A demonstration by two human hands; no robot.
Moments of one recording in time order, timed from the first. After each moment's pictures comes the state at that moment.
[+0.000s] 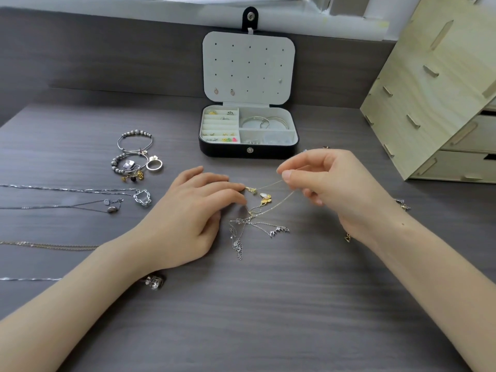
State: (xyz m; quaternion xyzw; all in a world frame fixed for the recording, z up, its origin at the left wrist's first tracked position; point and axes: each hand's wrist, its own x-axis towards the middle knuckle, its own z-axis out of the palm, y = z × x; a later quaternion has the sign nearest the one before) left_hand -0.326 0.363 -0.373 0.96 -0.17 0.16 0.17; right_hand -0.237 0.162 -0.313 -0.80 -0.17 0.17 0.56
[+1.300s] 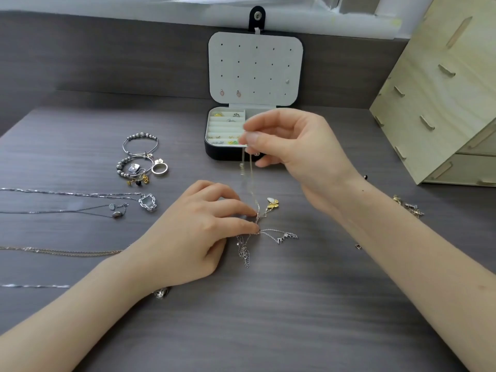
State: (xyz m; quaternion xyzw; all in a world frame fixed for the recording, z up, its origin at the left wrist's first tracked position) left_hand -0.332 0.358 -0.364 0.95 -0.25 0.16 0.12; right_hand -0.226 0.215 -0.299 -0.69 -0.25 0.16 0.66
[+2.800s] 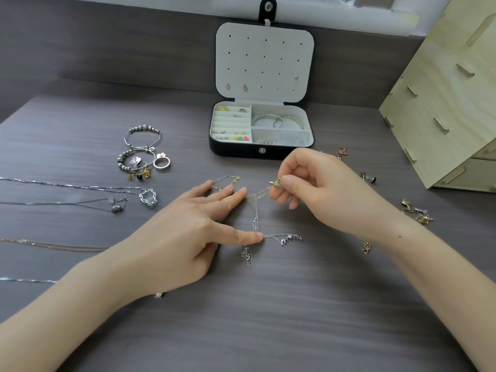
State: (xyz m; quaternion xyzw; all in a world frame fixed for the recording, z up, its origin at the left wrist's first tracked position) left_hand -0.340 0.364 -0.368 0.97 -0.20 0.09 0.09; right_hand -0.226 0.178 -0.324 -0.81 -0.36 0.17 0.43
